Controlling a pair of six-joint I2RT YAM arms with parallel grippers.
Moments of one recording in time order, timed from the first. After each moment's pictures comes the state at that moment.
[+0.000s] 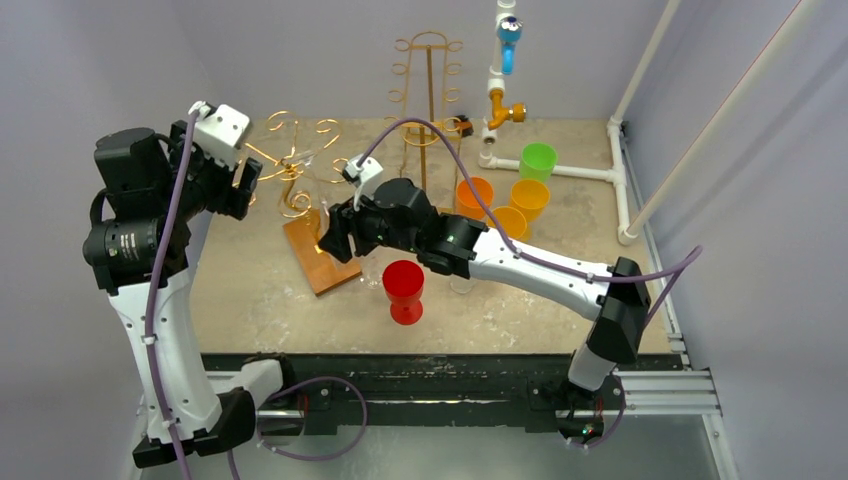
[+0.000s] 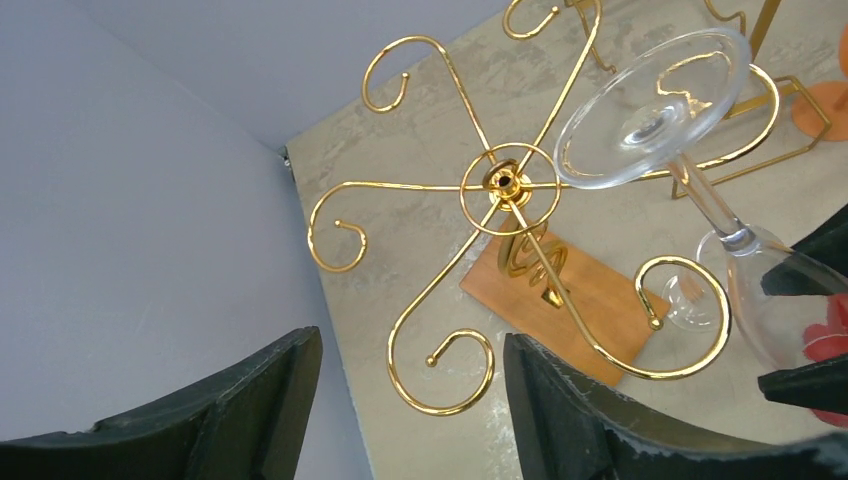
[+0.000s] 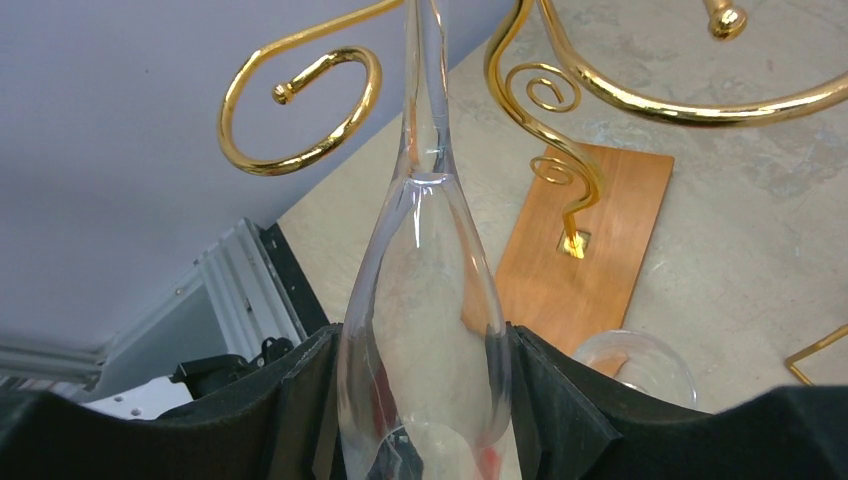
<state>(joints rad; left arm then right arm) 0.19 1.10 1.80 -1.14 0.32 0.53 1.10 1.68 1.56 -0.17 0.01 0.40</state>
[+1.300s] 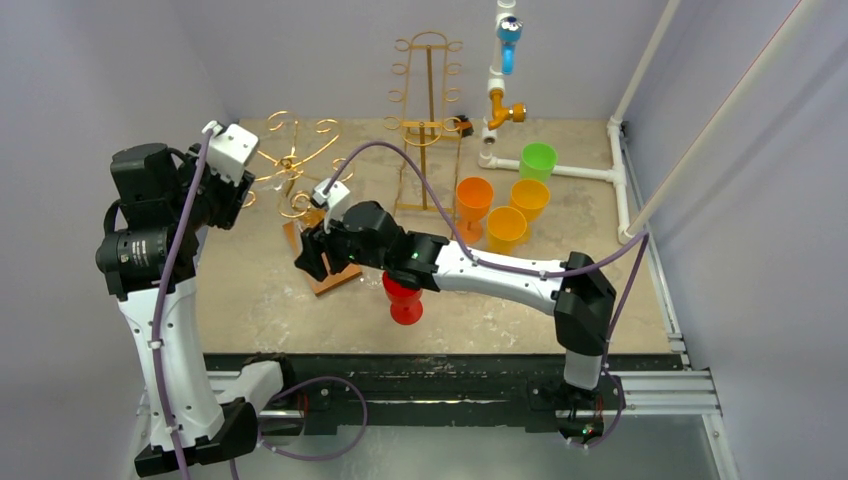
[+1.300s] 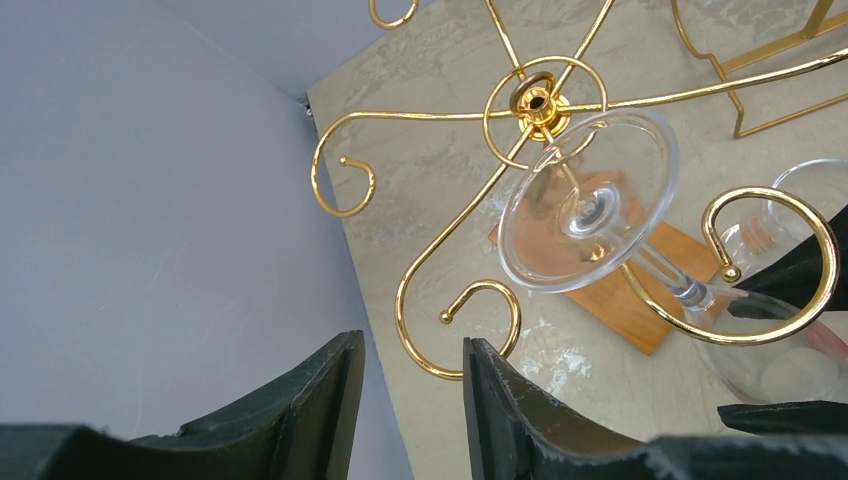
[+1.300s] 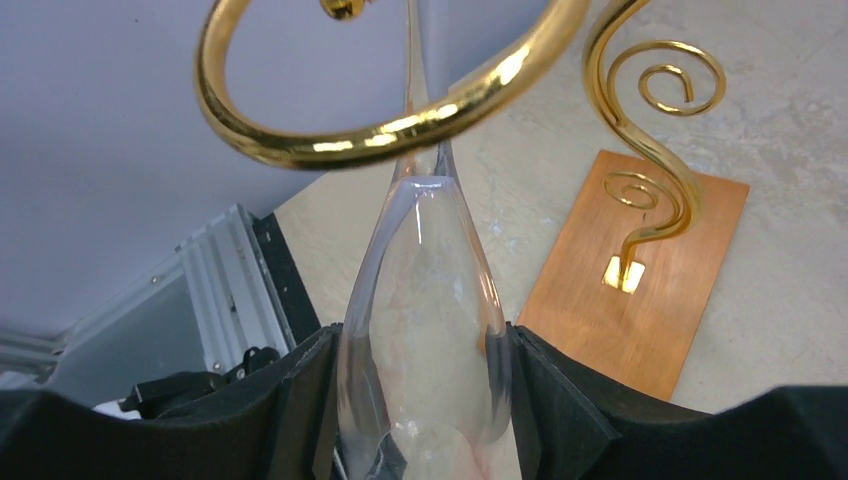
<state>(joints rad) 0.19 1.03 1.66 -1.14 0.22 0.61 1.17 1.85 1.59 -0.03 0.02 0.35</state>
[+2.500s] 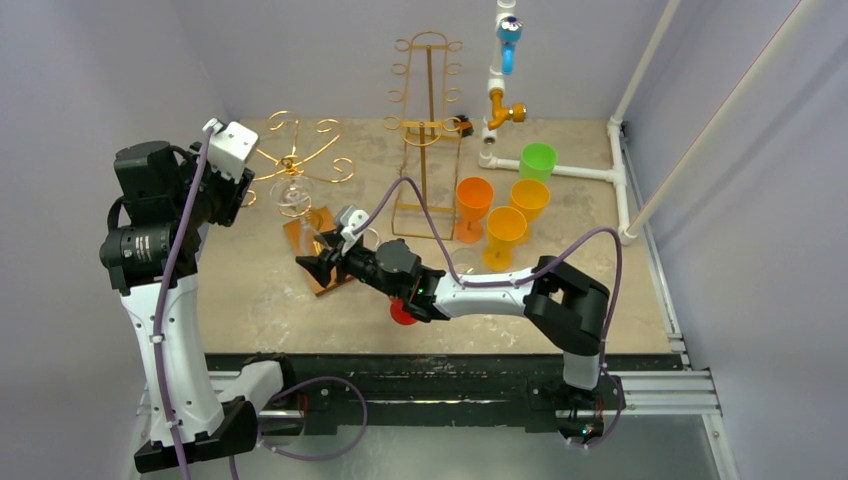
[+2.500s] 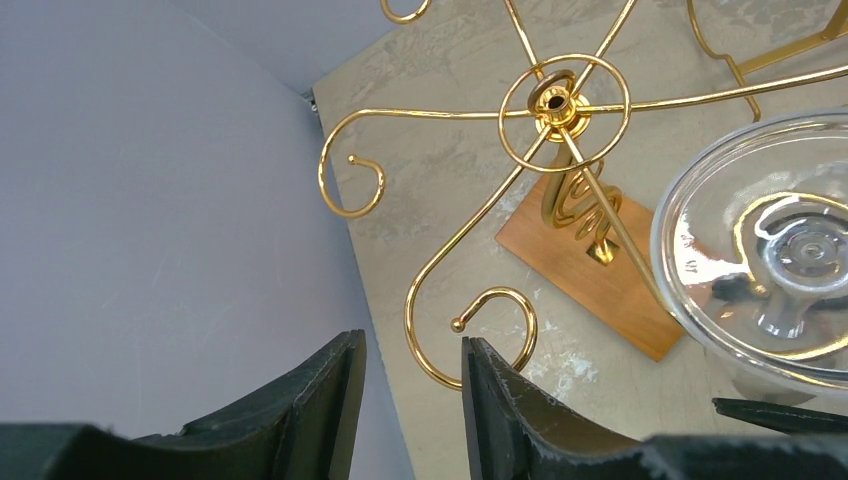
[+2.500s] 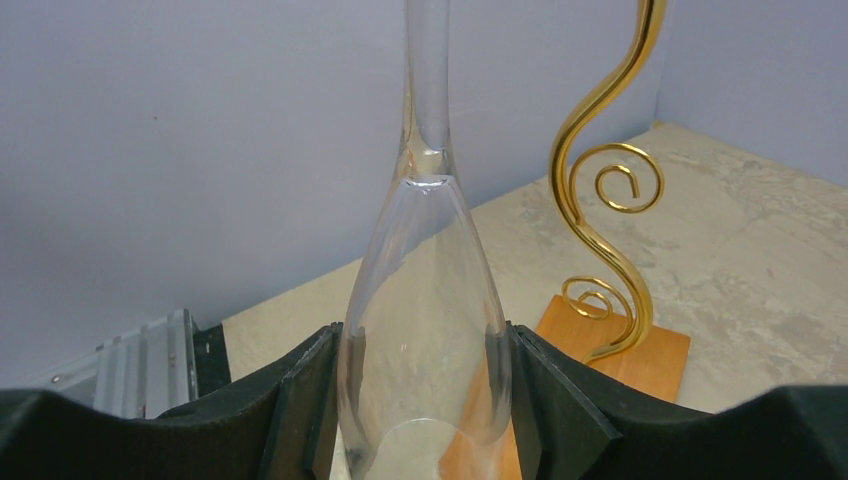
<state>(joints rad) 0.19 1.04 1.64 -1.10 0.20 0.61 1.19 1.87 1.20 0.79 0.12 0.14</state>
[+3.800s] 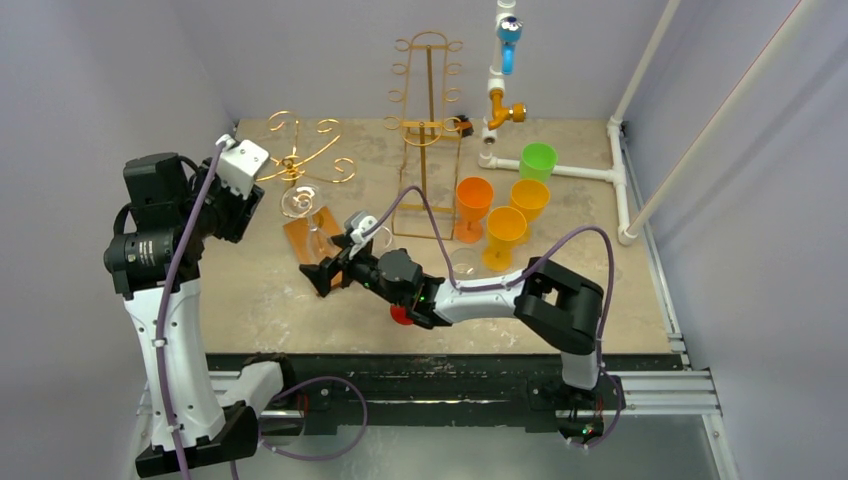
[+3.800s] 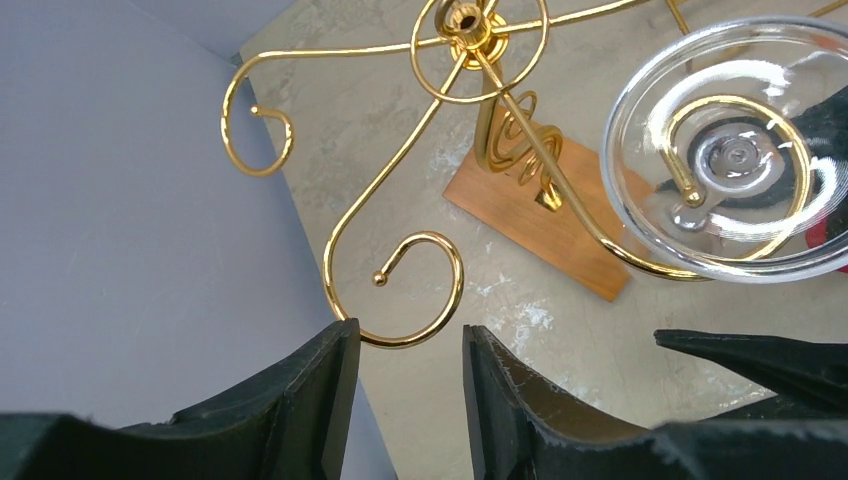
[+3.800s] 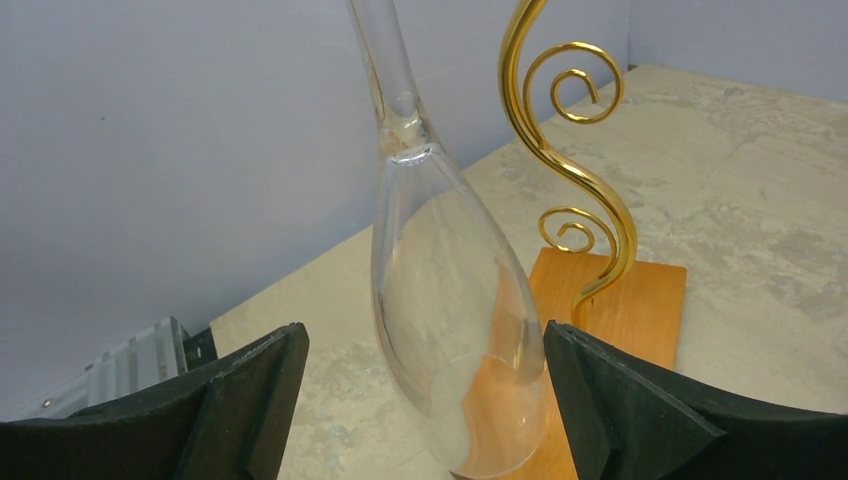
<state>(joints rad) 0.19 1.01 1.60 -1.18 0.26 0.64 1.20 1.92 1.14 0.88 0.22 0.25</state>
